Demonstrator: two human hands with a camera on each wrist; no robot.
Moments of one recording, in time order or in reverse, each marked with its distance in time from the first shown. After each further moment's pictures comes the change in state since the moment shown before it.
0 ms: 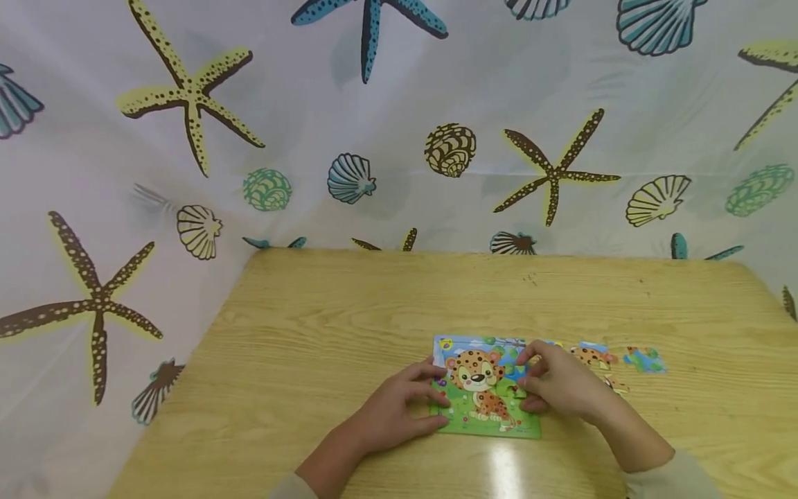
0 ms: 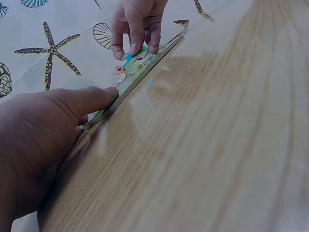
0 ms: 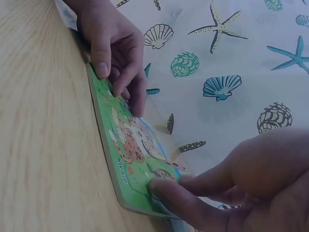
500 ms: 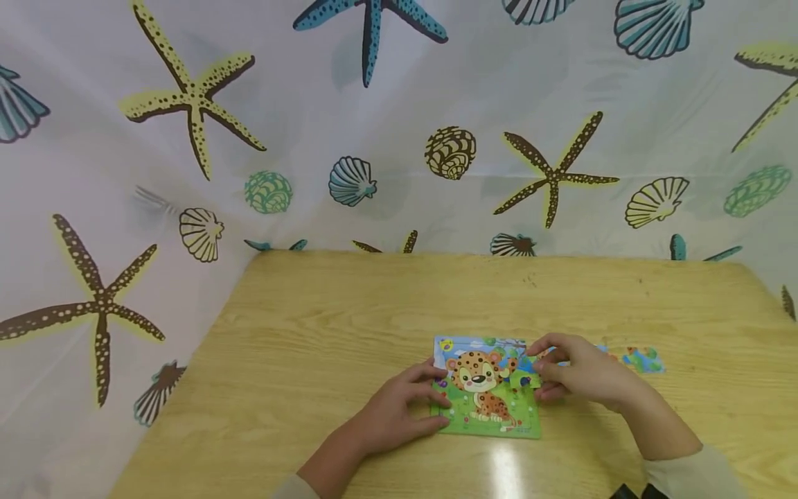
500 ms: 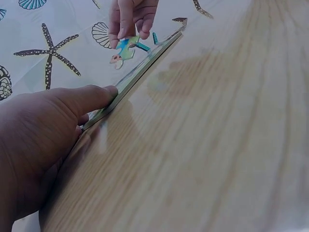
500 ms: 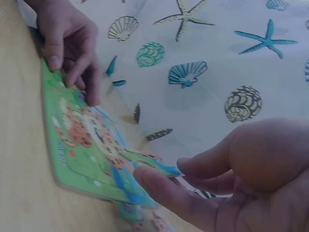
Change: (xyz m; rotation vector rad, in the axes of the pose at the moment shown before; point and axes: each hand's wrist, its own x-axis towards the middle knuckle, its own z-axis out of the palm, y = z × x) left_hand 0.000 0.001 -0.001 0.013 0.001 0.005; right_hand -0.002 0.002 -0.034 0.123 -0.133 -0.075
